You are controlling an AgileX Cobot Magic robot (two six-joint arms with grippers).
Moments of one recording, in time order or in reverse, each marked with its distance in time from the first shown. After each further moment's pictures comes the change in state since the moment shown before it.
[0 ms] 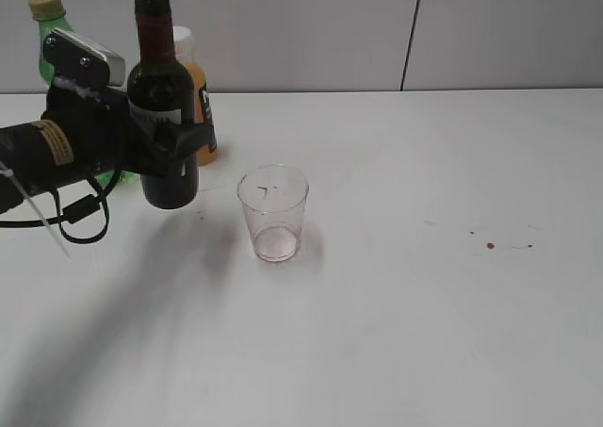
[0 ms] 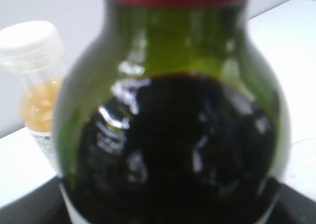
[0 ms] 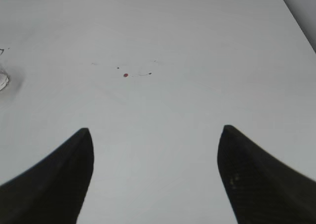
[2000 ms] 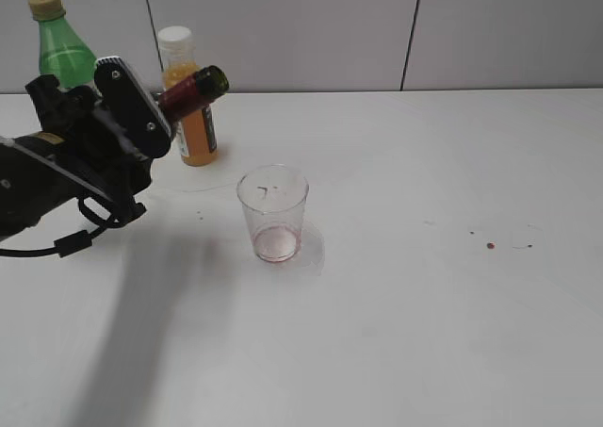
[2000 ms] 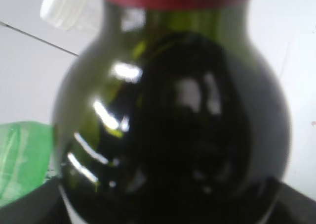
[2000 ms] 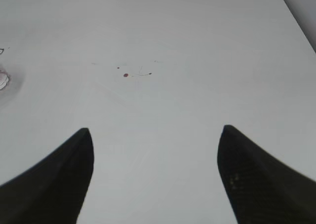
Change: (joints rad) left arm -0.263 -0.110 0.044 -1.295 0.151 1.693; right arm 0.000 0.000 0.000 0.006 0.000 -0.001
